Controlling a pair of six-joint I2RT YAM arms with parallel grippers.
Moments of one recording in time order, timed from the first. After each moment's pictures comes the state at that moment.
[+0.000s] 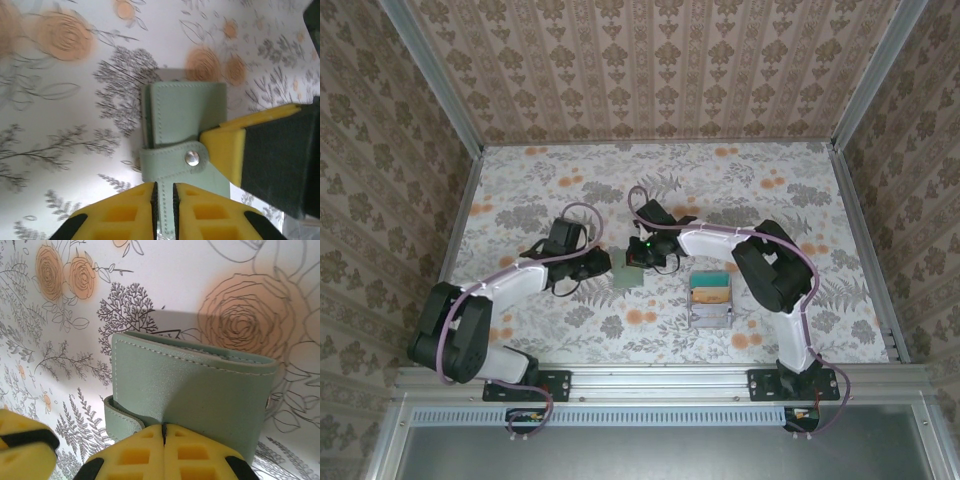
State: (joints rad) left arm -0.47 1.40 0.66 -0.18 0.34 -0.60; right arm 0.69 2.04 1.34 -0.32 -0.34 0.76
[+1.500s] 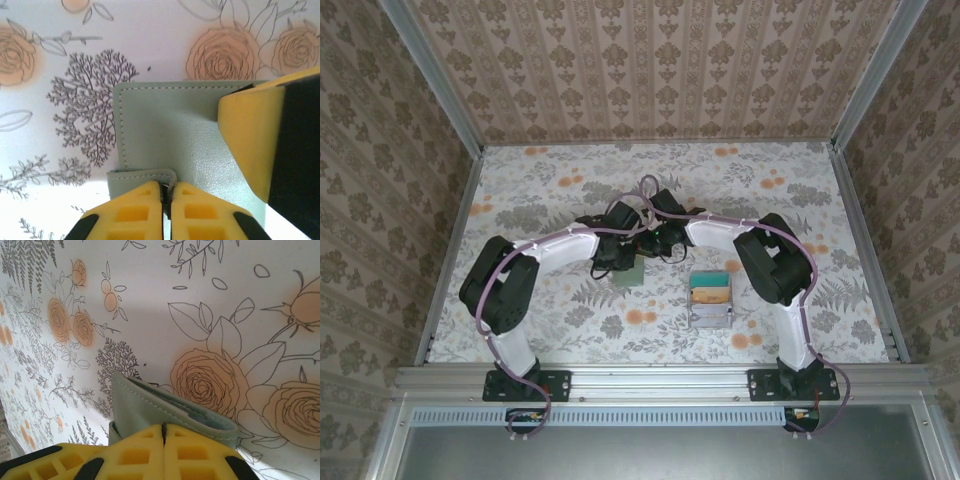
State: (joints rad) left arm -0.69 1.78 1.11 -0.61 -0.02 -0.58; right arm 0.61 2.08 1.37 -0.28 -0.43 0.75
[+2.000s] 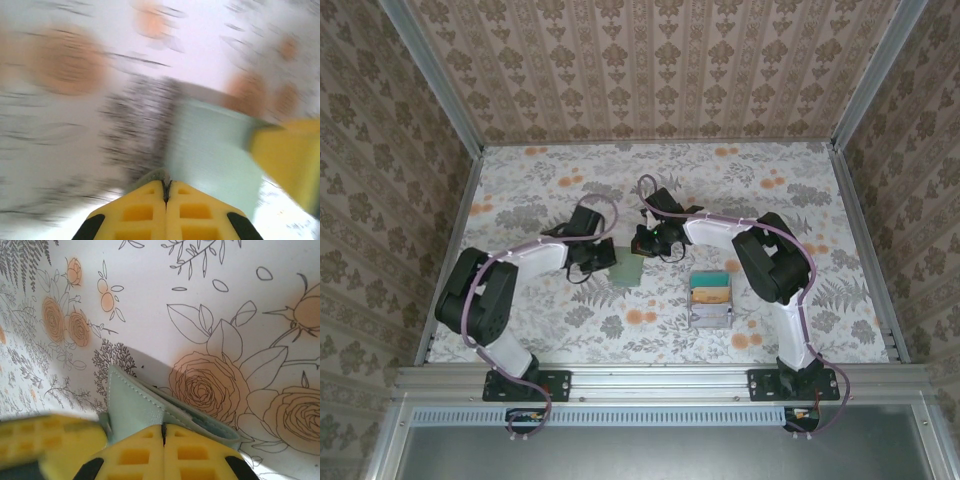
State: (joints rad) left arm -0.46 1.64 0.83 -0.28 0.23 -0.67; right arm 0.61 2.10 1.40 -0.33 -0.42 0.73
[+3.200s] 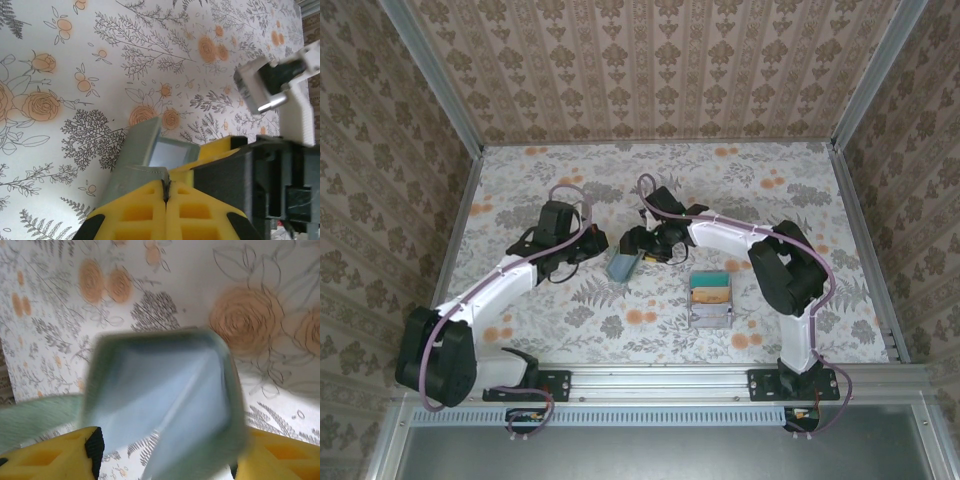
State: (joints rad) left arm -0.46 1.27 0.77 -0.25 0.32 -0.68; right arm 0.64 1.97 1.36 -0.42 -0.43 0.75
